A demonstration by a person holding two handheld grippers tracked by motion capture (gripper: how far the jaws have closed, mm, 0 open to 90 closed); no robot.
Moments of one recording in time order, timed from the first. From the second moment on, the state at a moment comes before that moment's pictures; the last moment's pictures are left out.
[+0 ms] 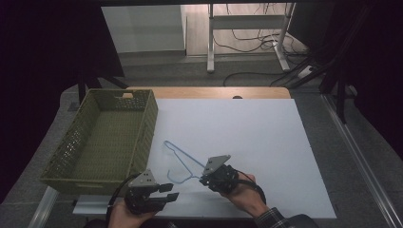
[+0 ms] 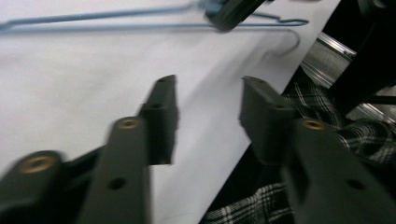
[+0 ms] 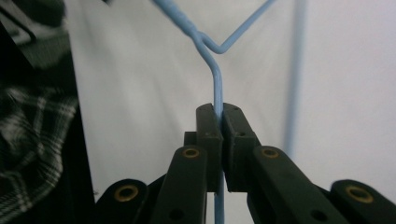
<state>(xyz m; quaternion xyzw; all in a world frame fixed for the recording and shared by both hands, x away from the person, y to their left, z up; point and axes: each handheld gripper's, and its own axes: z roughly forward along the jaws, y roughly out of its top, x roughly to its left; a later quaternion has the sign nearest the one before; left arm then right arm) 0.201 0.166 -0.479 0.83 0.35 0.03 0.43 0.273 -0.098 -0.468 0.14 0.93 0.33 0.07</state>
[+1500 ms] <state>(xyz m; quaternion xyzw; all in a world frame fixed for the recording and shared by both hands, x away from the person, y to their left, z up) 0.254 0.108 -0.405 0.83 0.29 0.12 0.45 0.273 -0.100 -0.417 0.18 0.91 0.32 0.18</state>
